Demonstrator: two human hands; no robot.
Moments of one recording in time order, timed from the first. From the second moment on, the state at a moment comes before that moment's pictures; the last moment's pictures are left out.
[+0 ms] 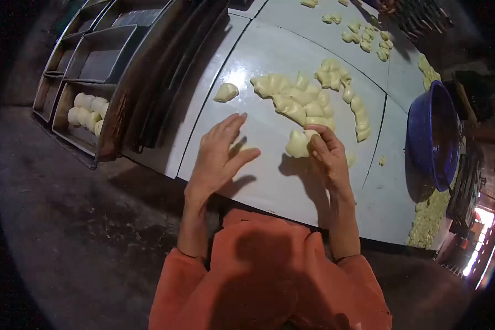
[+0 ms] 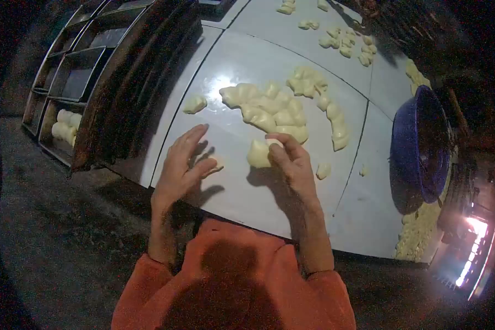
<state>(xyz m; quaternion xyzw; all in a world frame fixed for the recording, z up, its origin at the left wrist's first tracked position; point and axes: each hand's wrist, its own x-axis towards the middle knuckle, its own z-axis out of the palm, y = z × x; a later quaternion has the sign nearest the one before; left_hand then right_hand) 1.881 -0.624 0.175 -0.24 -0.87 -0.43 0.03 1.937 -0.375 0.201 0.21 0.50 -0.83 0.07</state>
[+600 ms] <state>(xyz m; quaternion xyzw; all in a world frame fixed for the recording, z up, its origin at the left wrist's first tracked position) 1.855 -0.647 0.132 -0.12 -0.97 -0.20 0.01 1.894 -0.416 0.233 0.10 0.64 -0.76 0.00</state>
